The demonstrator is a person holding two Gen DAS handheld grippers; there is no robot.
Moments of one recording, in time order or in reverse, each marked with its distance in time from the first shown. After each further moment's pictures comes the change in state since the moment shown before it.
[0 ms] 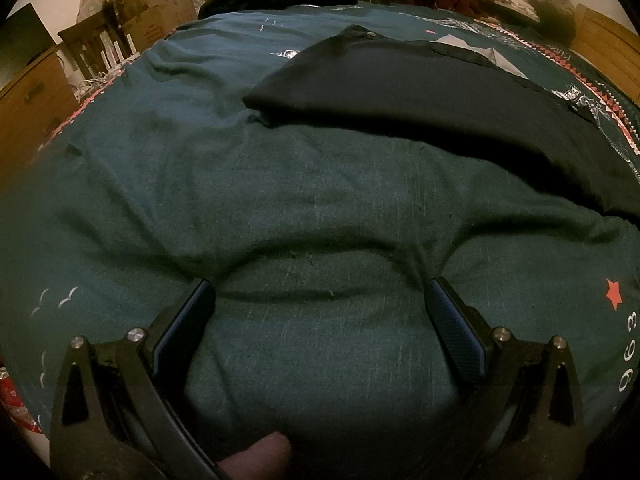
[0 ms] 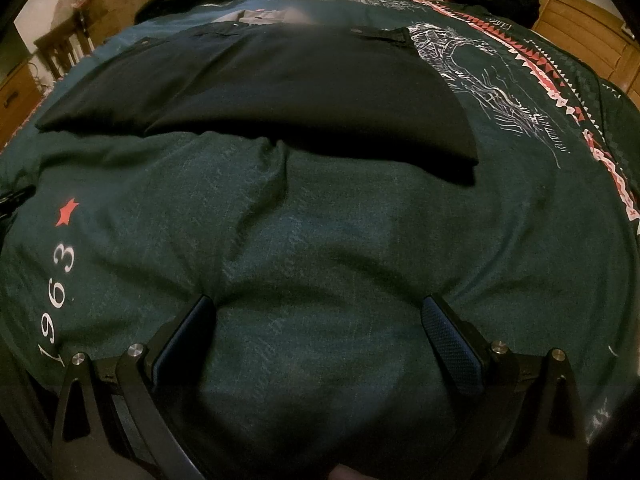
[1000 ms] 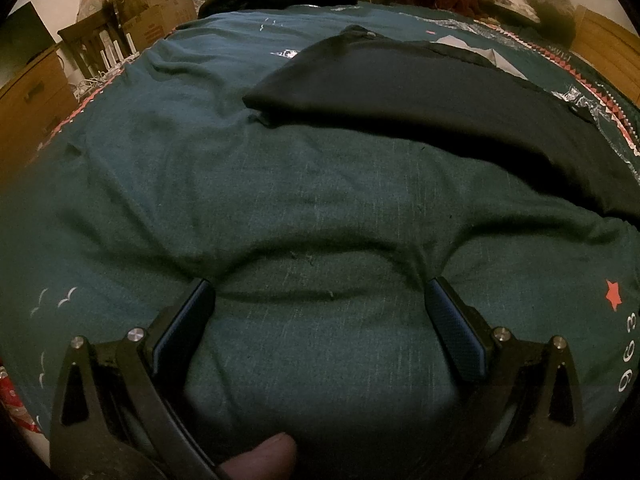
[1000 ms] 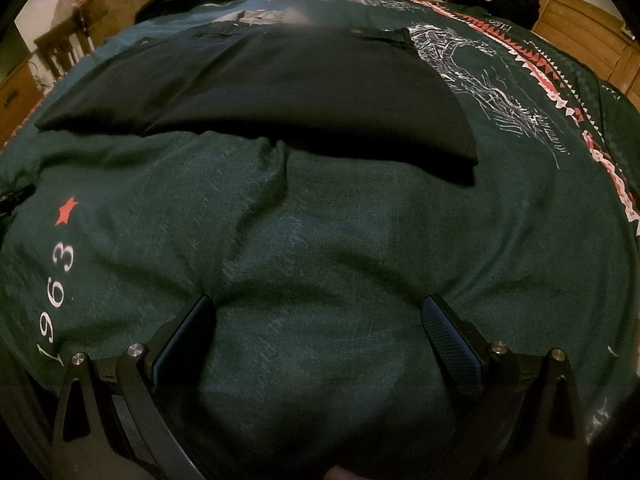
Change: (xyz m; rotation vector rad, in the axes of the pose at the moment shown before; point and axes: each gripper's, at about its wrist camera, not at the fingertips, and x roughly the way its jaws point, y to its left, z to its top) left arm 0.000 -0.001 0.000 -0.005 -0.002 -0.005; right arm -0.001 0.002 0.000 -0.002 0.000 -0.006
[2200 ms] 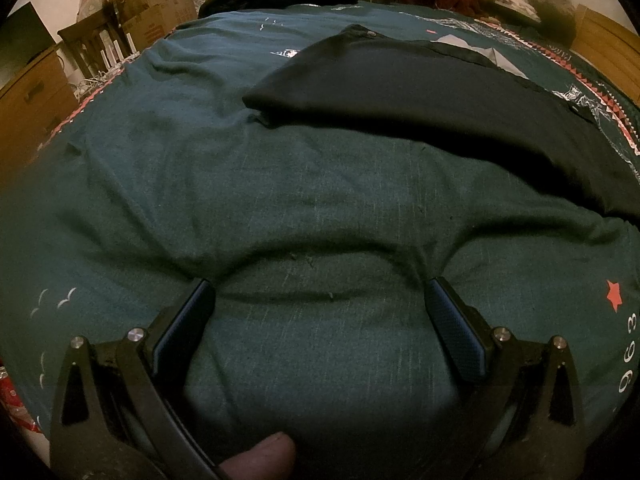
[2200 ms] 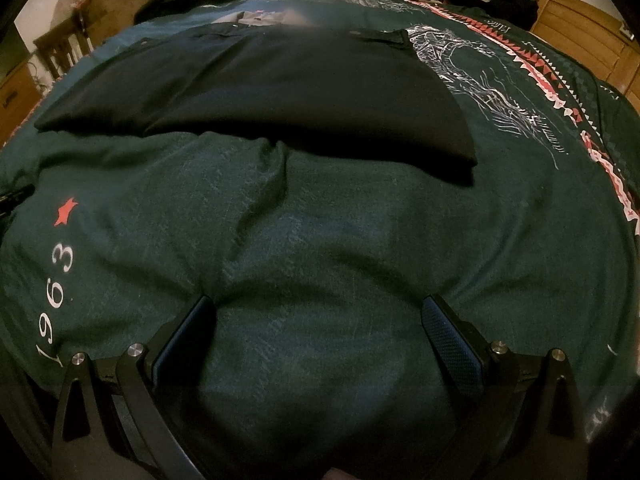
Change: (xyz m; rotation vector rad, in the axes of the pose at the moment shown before) left arm 0.000 0.001 -0.001 0.000 0.004 0.005; right arm -0.001 0.000 -0.001 0.003 -0.008 -0.004
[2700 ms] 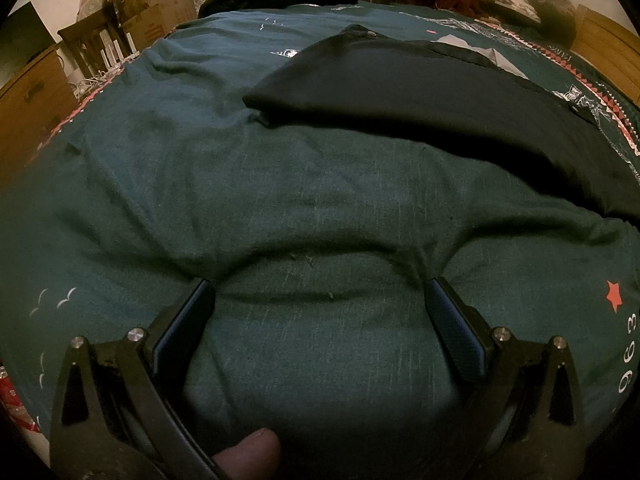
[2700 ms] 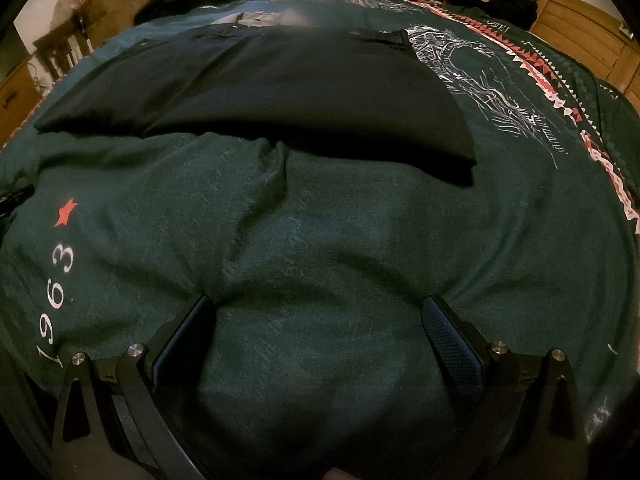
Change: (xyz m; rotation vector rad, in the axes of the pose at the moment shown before) left arm -0.001 0.000 0.000 -0.001 0.000 0.000; right arm 0.000 0.001 0.000 0.001 -0.003 0.001
